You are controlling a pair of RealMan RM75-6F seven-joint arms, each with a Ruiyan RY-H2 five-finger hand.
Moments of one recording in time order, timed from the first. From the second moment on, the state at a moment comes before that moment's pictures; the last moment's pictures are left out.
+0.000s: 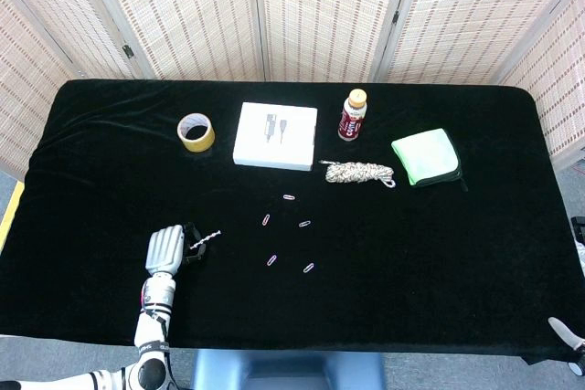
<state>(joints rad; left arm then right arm) -0.47 -1.81 -0.25 -1.46 0.93 1.25 0.42 -0.17 -1.07 0.02 -1.38 -1.74 2.00 0.56</state>
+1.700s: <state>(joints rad) -0.55 -1.90 -0.17 -1.48 1.05 1.11 0.44 -0.31 -1.15 0.01 -1.23 -1.74 2.23 0.76</state>
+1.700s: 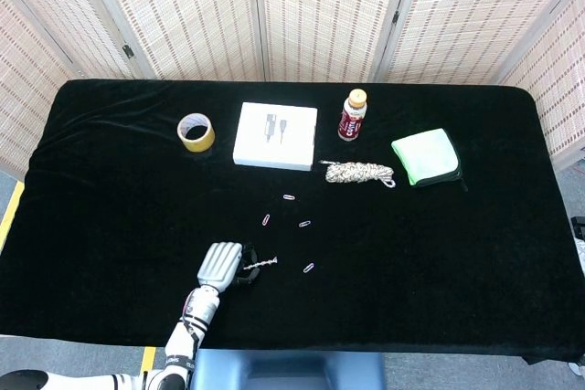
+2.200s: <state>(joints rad) -0.57 -1.87 -0.23 -1.48 1.06 1.15 0.41 -0.31 -1.14 0.02 -1.25 -1.74 2.21 0.76</state>
